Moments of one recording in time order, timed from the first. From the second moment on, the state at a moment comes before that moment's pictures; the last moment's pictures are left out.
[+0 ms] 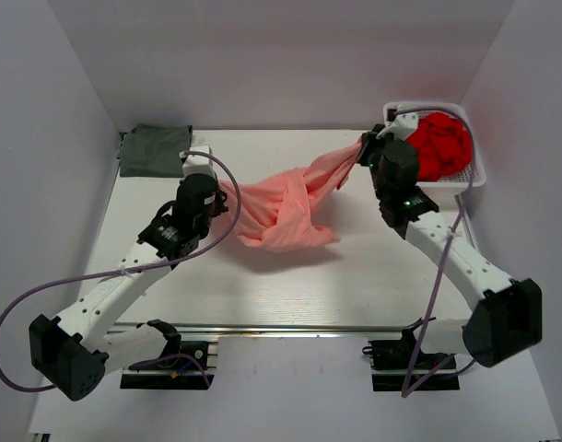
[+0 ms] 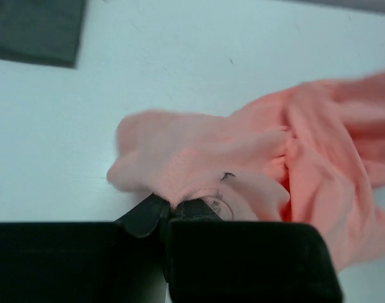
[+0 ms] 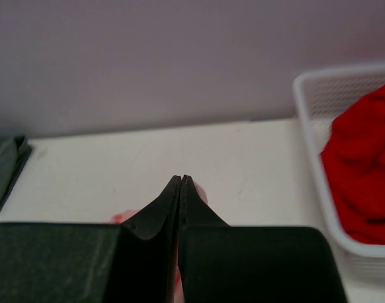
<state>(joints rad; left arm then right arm) -0.58 1.12 0.97 -0.29 -0.48 -0.36 0.45 1.35 1.07 0.21 0.33 0.22</state>
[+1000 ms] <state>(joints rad) -0.58 0.84 1.10 -0.18 -0.86 -0.21 0.44 0.85 0.92 0.35 0.69 -0.09</state>
